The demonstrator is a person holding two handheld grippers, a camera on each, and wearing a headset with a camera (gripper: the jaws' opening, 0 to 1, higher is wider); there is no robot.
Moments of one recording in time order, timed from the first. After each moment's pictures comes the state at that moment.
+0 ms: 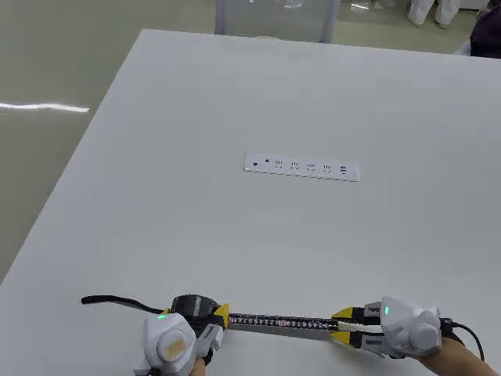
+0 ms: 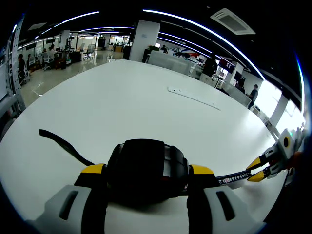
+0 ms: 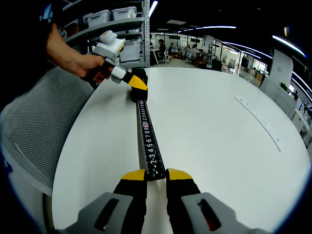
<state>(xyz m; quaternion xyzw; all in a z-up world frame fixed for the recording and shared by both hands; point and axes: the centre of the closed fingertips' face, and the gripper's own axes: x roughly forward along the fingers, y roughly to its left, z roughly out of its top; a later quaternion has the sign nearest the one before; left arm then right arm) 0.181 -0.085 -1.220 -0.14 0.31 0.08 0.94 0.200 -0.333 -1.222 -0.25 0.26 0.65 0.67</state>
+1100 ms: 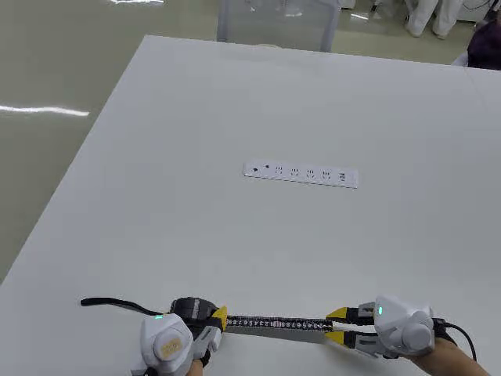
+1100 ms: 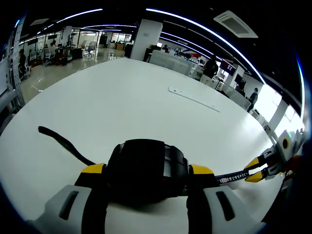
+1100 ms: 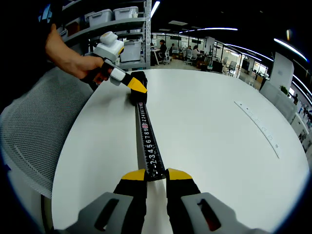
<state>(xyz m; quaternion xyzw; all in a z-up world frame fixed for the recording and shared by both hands) 0.180 -0.084 -1.217 -0.16 0.31 0.08 0.93 0.205 -0.324 -1.215 -0.26 0.25 0.65 0.67</state>
